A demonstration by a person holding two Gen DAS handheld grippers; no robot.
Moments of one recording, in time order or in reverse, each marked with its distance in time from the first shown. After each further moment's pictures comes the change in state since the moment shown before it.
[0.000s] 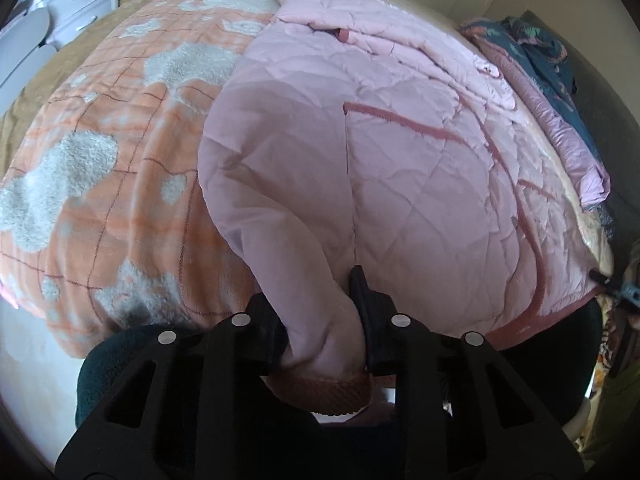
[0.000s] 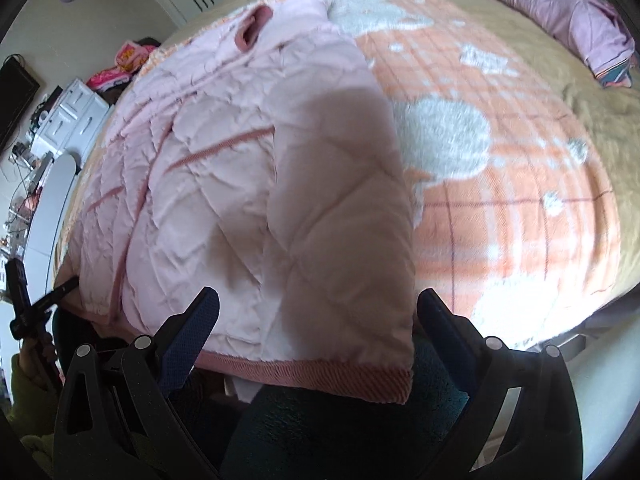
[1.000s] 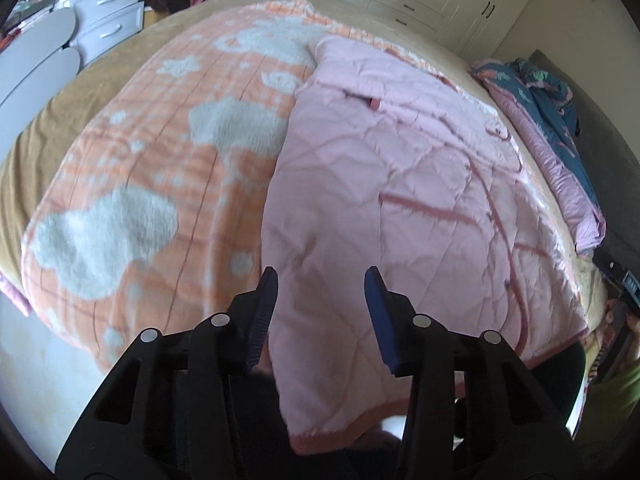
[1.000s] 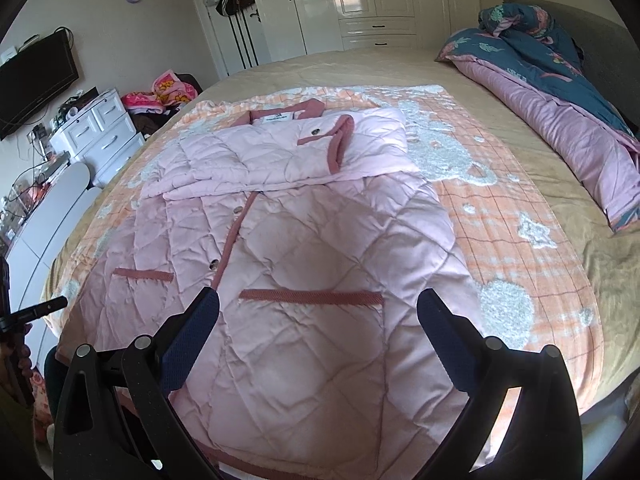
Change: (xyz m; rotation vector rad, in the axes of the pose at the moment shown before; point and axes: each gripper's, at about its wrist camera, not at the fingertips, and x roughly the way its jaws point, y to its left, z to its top) left arm -0.041 0.033 0.031 -0.062 -0.095 0.016; right arm -0.041 0.103 0.064 -0.180 -0.372 -0.068
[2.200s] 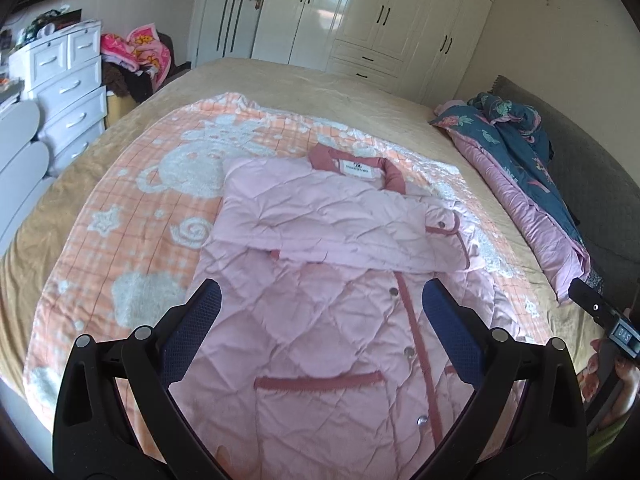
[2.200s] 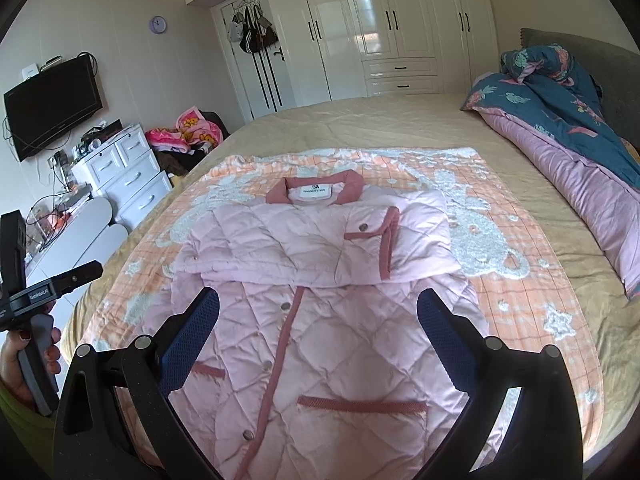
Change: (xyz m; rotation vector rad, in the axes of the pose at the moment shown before) left arm -0.018 -0.124 0.125 0.113 -0.233 -0.033; right arm -0.011 0.051 0.092 -0.032 -0.143 0.076
